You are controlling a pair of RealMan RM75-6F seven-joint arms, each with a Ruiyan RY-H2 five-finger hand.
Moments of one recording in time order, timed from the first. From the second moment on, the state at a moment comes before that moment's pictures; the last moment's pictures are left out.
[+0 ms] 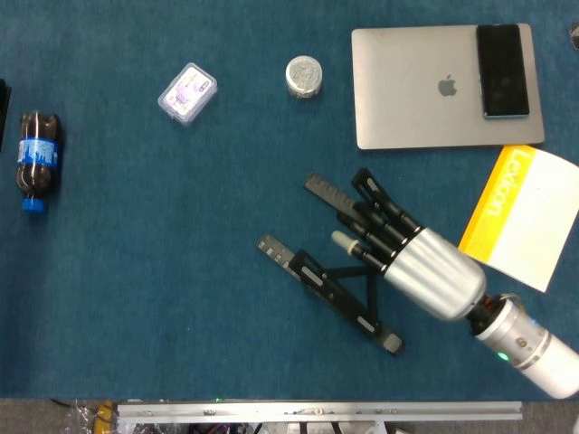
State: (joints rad) left arm -0.15 -1.02 -0.08 -1.76 1.40 1.43 0.16; right arm 0.43 -1.52 -0.06 -1.62 -1.89 1.19 -0.66
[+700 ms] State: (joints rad) left arm -0.16 -1.03 -0.08 -1.72 1.39 1.42 0.13; right arm 0.49 -1.71 -0.02 -1.39 -1.89 1.16 -0.64
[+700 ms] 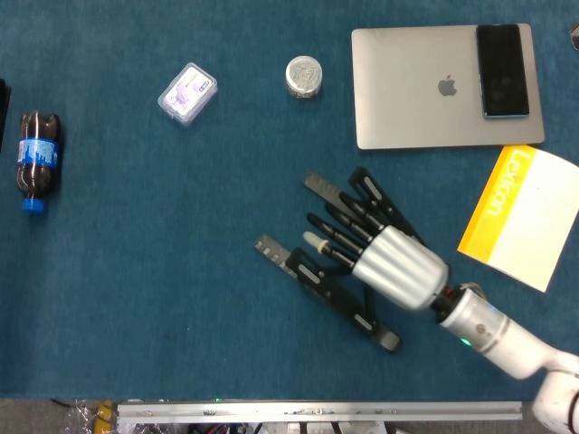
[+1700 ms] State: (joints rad) left arm -0.17 -1.02 -0.09 -1.71 1.38 1.39 0.13; right arm 0.68 -1.91 0.13 -1.20 -1.80 1.13 -0.59
